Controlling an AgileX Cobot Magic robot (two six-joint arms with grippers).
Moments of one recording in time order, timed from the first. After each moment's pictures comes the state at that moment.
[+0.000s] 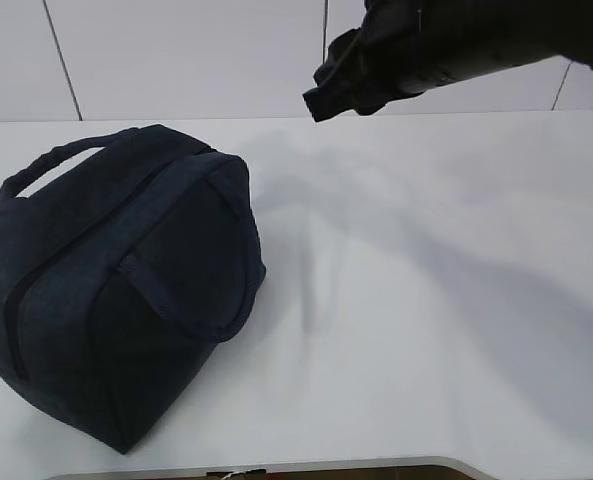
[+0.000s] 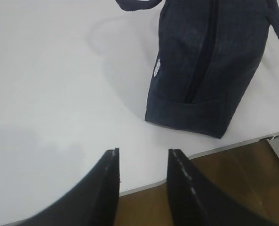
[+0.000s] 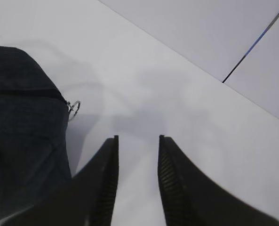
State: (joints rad) left arm 0.05 0.01 -0.51 -0.27 1.12 0.24; right arm 0.57 1.57 -1.27 -0.27 0.33 0.00
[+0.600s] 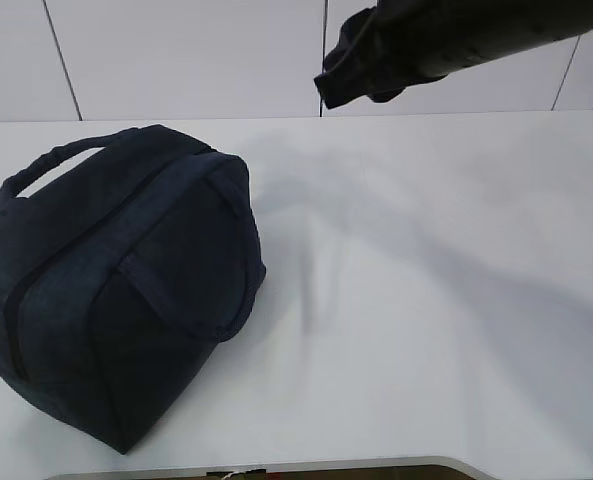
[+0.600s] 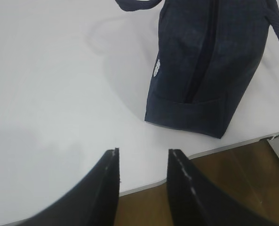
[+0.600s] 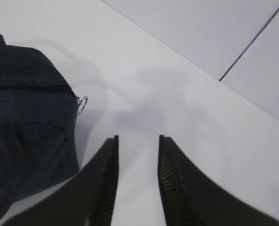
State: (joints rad) left arm 0.05 0.01 -0.51 -0.27 1.12 0.24; right arm 0.59 1.51 -1.27 -0.26 0.41 -0.01
